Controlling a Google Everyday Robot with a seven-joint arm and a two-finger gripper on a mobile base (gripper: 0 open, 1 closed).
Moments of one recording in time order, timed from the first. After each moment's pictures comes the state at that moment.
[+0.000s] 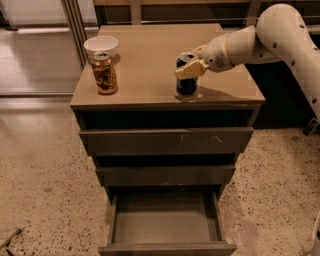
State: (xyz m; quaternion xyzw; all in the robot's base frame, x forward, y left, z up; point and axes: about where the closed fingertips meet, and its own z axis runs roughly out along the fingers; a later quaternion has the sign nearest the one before) arm 0.720 -0.091 0.890 -0.49 0.71 0.22 0.45
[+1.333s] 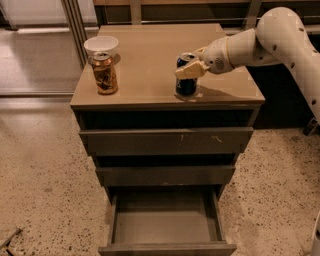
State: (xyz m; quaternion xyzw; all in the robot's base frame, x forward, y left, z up) arm 0.720 -0.091 0.881 -0.48 0.72 0.23 0.44
